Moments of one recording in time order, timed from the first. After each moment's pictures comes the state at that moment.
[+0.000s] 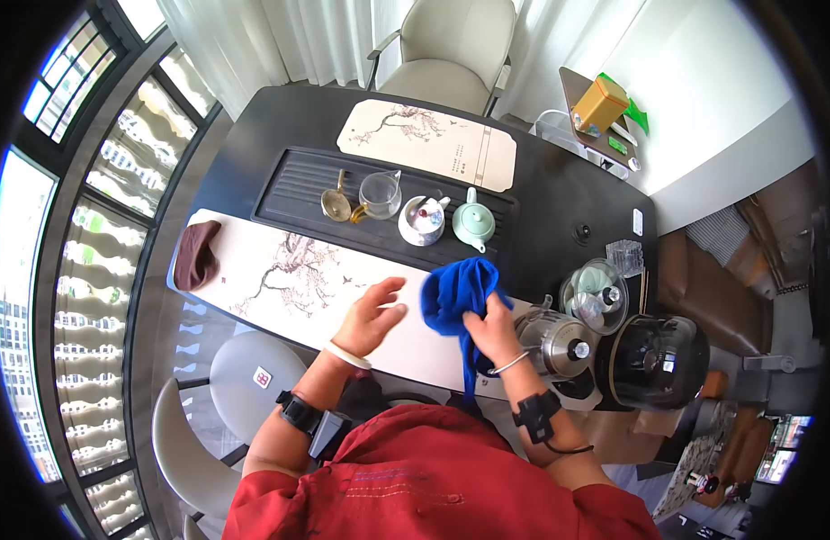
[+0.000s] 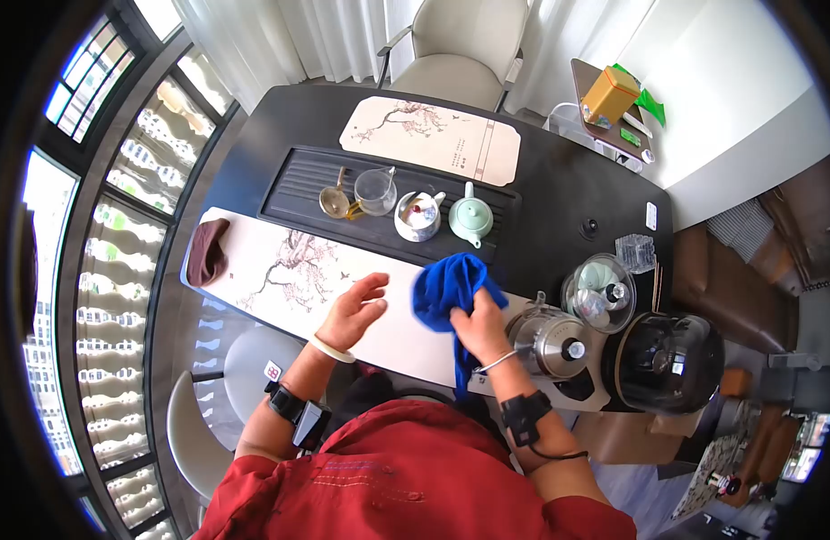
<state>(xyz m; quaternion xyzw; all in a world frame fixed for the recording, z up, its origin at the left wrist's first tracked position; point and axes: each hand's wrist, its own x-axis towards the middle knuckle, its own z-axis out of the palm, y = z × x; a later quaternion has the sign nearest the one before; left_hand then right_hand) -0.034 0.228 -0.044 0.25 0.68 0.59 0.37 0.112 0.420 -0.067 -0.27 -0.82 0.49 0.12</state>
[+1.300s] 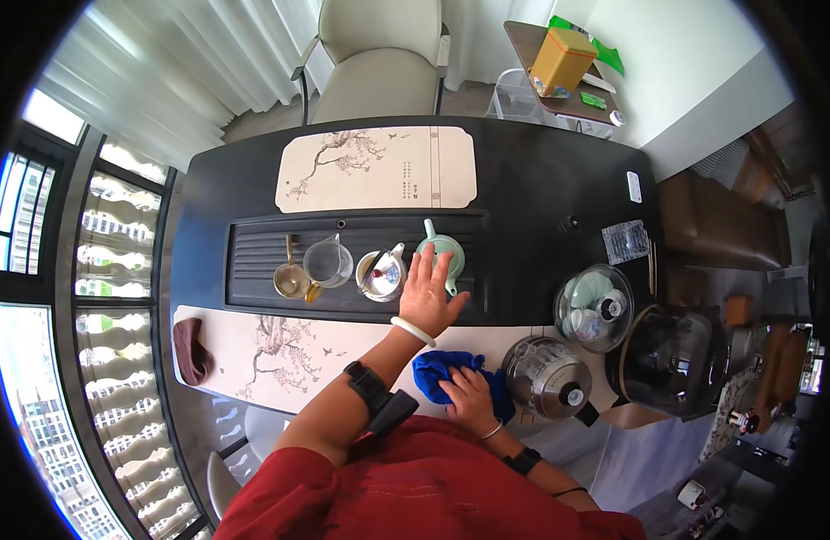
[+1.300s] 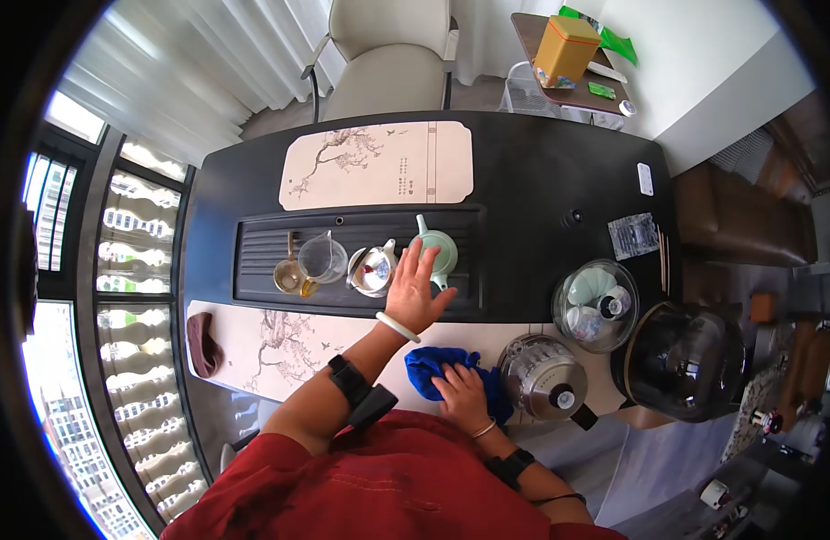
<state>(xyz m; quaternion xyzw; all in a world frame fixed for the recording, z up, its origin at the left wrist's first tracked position) -0.060 0.426 -0.090 0.51 0.80 0.30 0.10 0.160 0.380 -0.139 -0.20 -0.94 0.25 0.14</state>
